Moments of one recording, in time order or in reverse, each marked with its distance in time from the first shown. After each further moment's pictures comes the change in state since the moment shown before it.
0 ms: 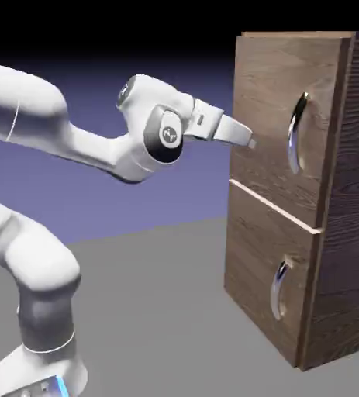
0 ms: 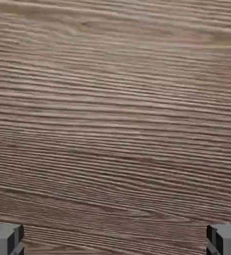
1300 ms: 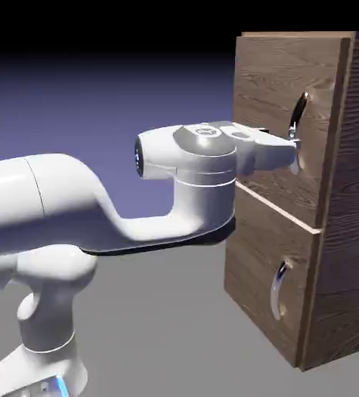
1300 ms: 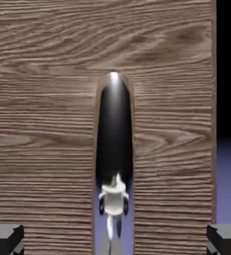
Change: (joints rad) arm 0.608 -0.306 -0.669 0.326 -1.504 -0.062 0.982
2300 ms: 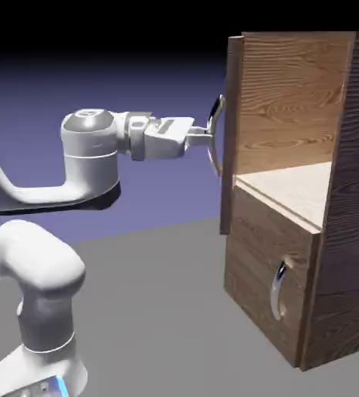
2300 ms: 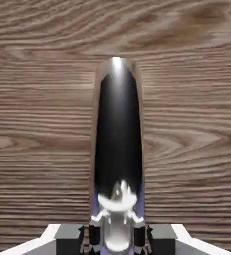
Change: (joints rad) arm -0.547 -0.215 0.886 -0.573 0.708 -0.755 0.020
